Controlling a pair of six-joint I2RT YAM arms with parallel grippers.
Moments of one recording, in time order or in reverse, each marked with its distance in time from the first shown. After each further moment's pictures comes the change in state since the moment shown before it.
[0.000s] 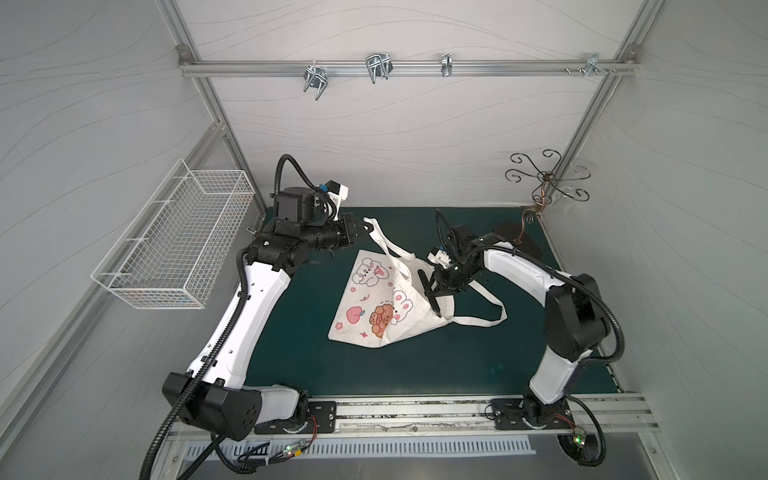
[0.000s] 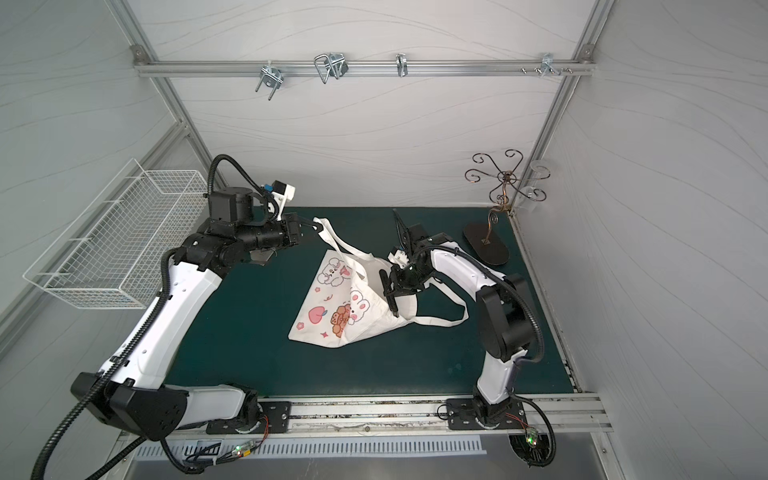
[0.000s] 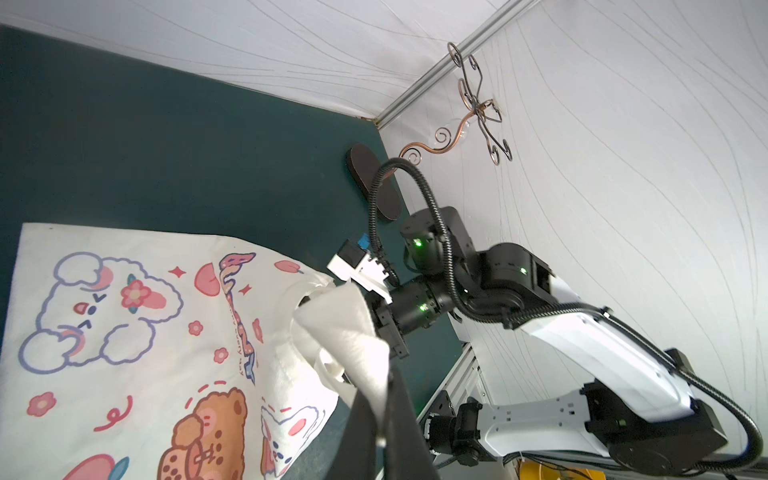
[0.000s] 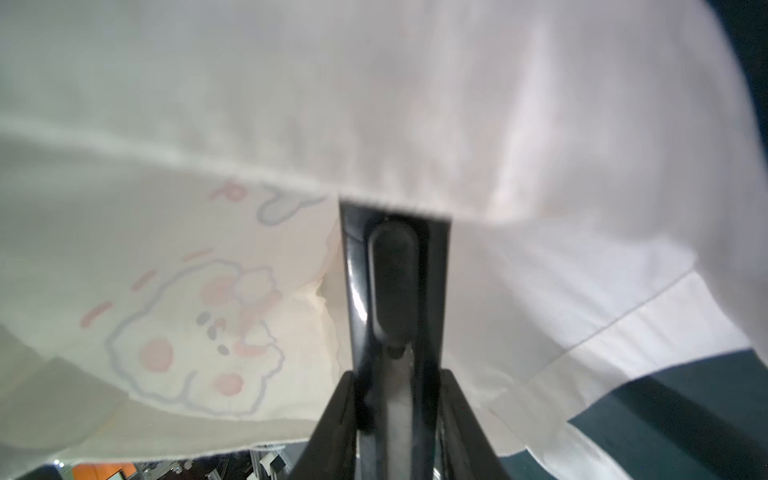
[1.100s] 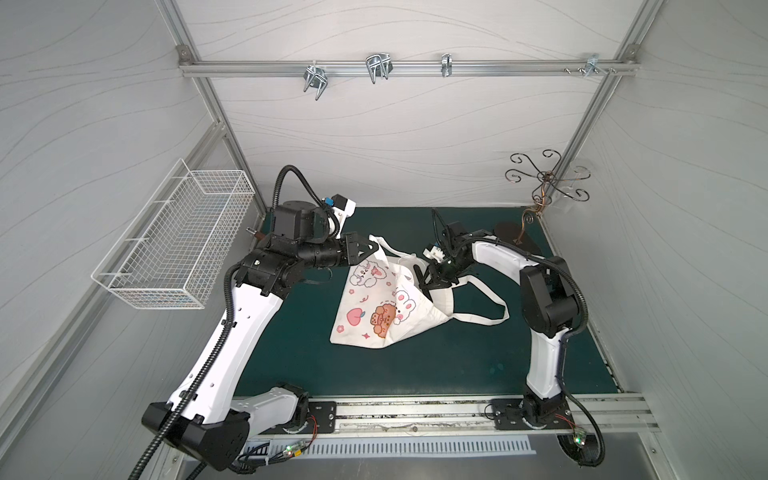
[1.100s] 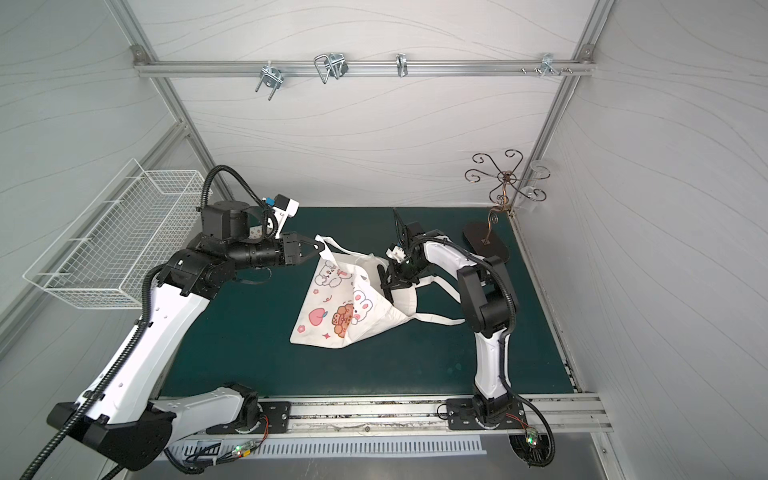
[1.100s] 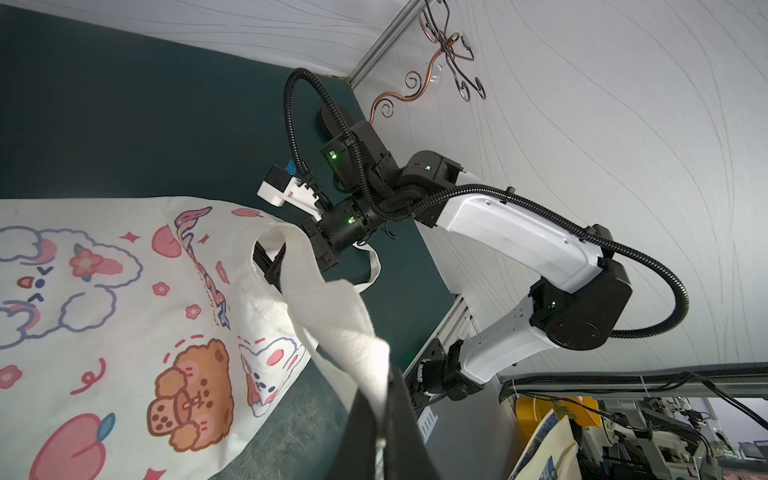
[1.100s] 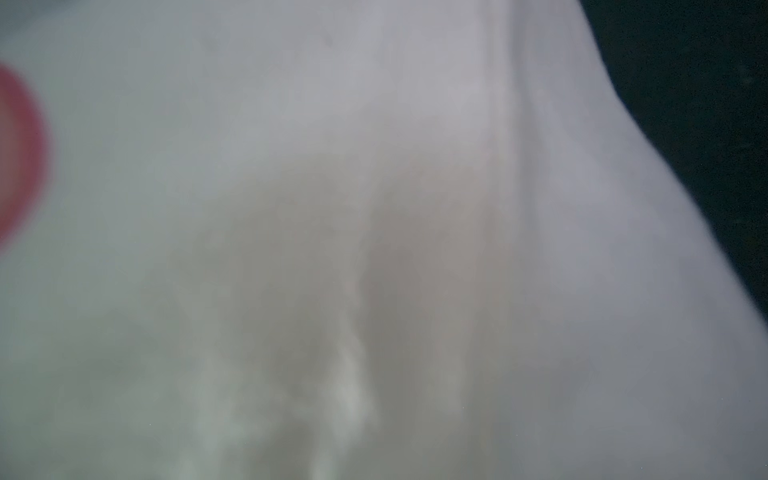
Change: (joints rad) left arm -0.076 -0.120 -0.045 -0.108 0.005 0.045; right arm -0.035 0.188 0.097 0.085 -0.049 -0.009
